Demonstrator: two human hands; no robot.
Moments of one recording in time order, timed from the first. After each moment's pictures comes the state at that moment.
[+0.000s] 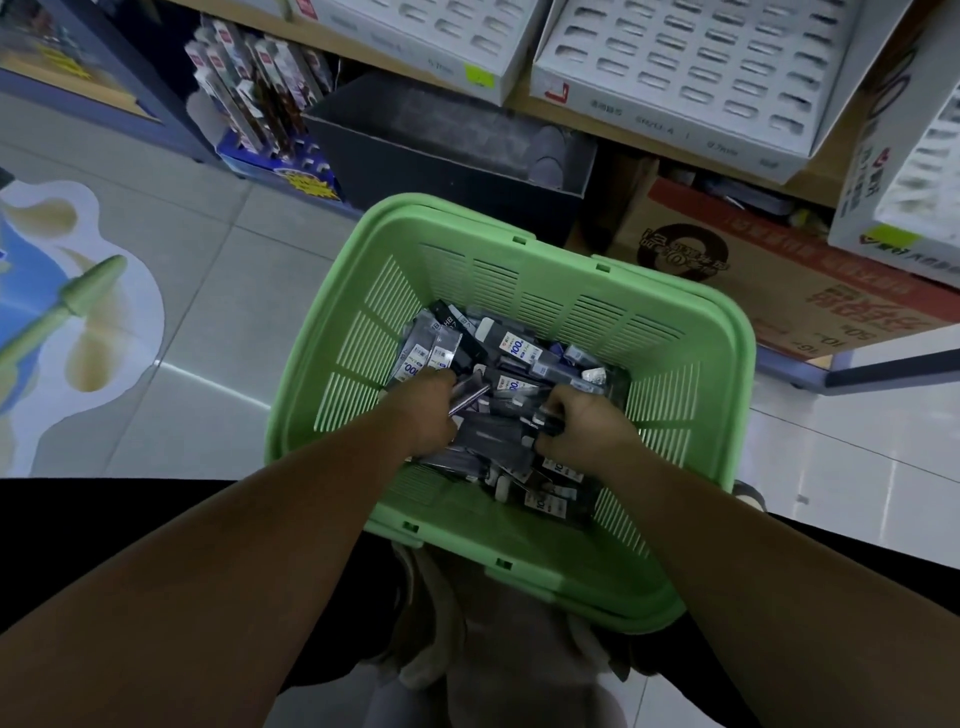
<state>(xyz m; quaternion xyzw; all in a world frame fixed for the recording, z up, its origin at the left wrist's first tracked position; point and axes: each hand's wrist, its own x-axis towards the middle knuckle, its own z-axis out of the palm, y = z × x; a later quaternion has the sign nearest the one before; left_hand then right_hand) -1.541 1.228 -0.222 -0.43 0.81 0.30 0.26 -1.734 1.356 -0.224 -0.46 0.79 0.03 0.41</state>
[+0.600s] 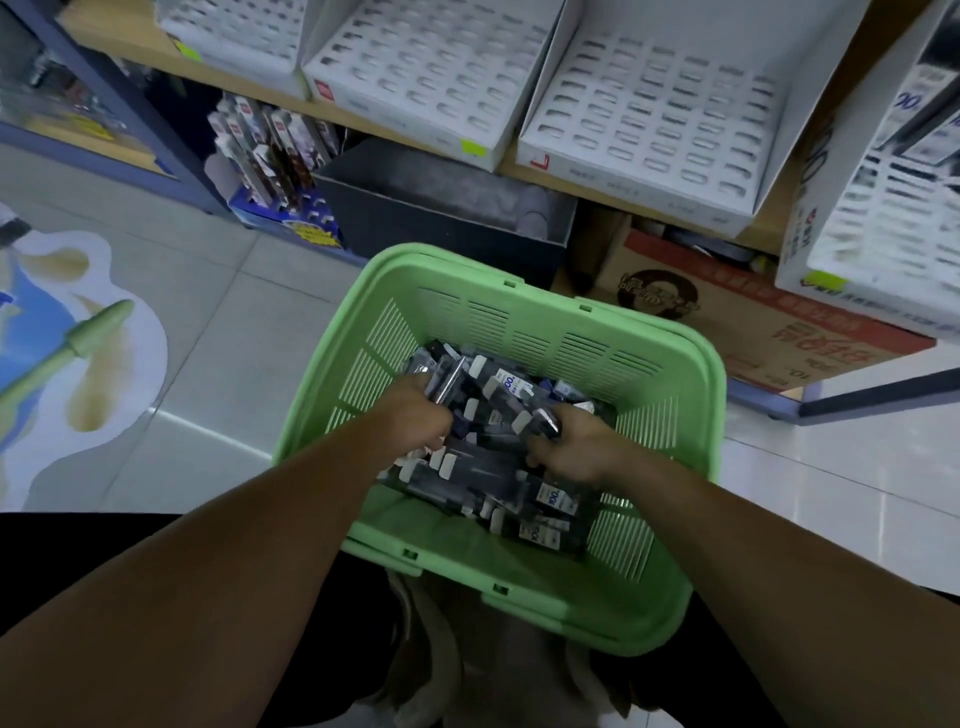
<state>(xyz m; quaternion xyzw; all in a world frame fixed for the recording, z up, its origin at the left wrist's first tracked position) -1.547 1.216 -0.175 -0.60 0.58 0.53 0.11 -1.736 1.341 -0.180 -0.35 0.73 -0.11 0.57</state>
